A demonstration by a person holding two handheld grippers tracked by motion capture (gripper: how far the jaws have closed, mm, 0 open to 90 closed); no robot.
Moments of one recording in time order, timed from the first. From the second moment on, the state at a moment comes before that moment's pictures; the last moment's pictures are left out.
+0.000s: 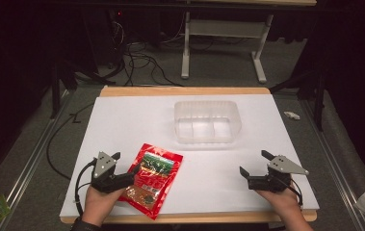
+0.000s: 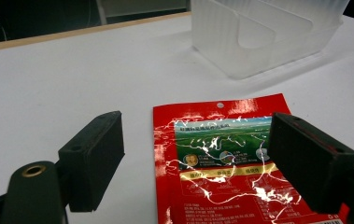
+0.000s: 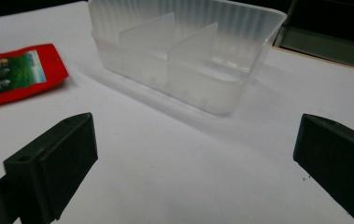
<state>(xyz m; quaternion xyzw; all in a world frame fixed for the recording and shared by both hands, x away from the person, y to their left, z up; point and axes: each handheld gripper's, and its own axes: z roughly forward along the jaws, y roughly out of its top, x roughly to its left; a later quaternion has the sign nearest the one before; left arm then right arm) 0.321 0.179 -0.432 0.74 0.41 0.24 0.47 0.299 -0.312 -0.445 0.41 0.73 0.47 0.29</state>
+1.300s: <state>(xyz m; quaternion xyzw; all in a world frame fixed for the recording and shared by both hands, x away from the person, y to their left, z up) 0.334 0.200 -0.438 0.76 0.43 0.22 0.43 0.288 -0.300 -0.434 0.37 0.73 0.49 0.28</state>
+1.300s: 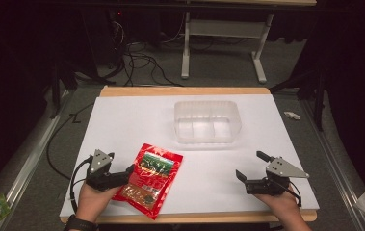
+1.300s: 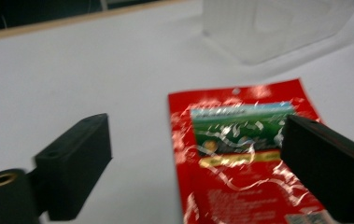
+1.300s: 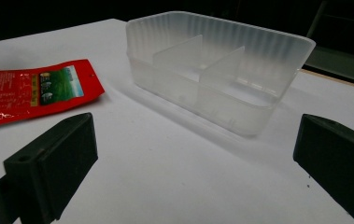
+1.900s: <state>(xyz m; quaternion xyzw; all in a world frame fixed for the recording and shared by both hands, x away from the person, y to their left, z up) 0.348 0.222 -0.479 0.74 0.52 -0.03 0.42 0.288 -0.302 -0.436 0.38 0.74 0.49 0.28</state>
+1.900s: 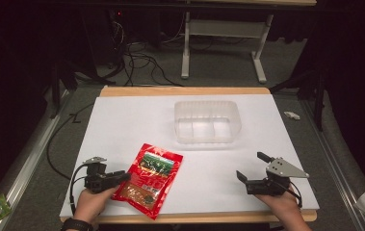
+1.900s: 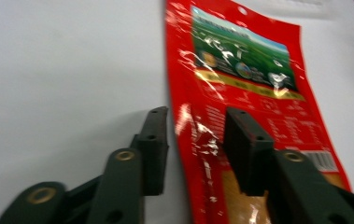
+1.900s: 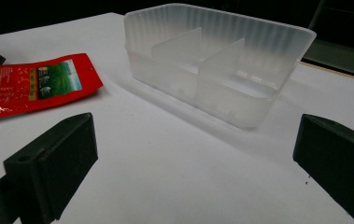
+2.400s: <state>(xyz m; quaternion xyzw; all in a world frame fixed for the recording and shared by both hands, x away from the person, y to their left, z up) 0.338 0.182 -0.479 0.78 0.47 -0.04 0.41 0.289 -0.300 -0.439 0.38 0.74 0.49 0.27</state>
